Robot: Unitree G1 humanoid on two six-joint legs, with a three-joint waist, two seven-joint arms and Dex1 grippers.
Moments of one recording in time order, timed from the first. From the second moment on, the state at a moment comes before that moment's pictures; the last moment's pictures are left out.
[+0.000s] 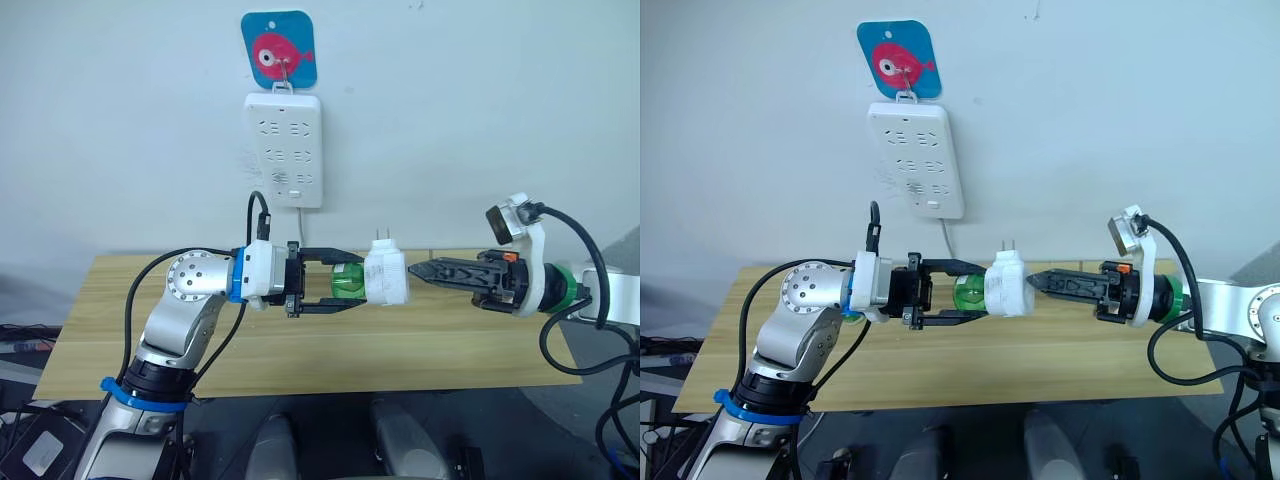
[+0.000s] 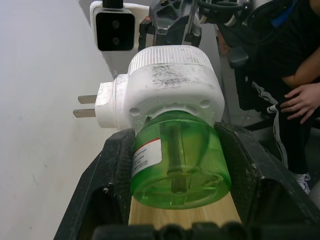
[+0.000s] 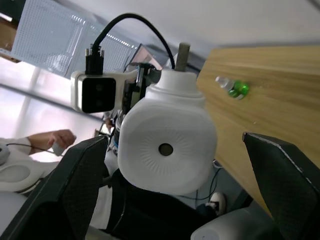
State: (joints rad) left arm -0.43 0.52 -0.13 -0.19 -0.44 0.00 -1.25; right arm -0.42 -0.86 -0.09 -0.18 1.95 1.21 0.25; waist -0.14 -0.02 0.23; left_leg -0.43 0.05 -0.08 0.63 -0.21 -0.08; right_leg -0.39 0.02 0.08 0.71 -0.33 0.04
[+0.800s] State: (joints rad) left arm -0.44 0.51 -0.16 -0.18 -0.42 -0.04 -1.26; right arm -0.45 -0.83 0.00 -0.19 1.95 1.21 0.26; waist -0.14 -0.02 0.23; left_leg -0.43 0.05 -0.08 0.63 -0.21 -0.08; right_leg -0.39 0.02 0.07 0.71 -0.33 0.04
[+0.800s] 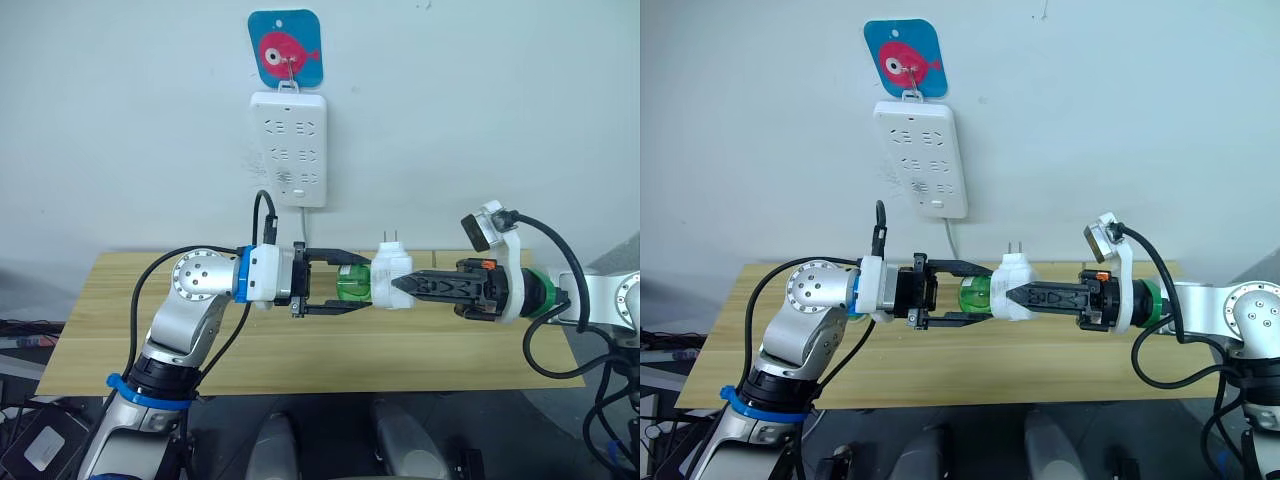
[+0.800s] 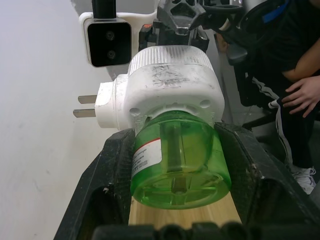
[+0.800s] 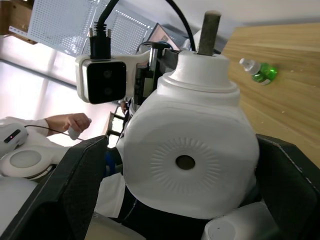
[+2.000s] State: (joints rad) left arm -0.55 0.62 -0.17 -0.13 -0.52 0.27 -1.34; right arm -0.44 -0.78 0.05 -0.20 1.94 1.18 0.22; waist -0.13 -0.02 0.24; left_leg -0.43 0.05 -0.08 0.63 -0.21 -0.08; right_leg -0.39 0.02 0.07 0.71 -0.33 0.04
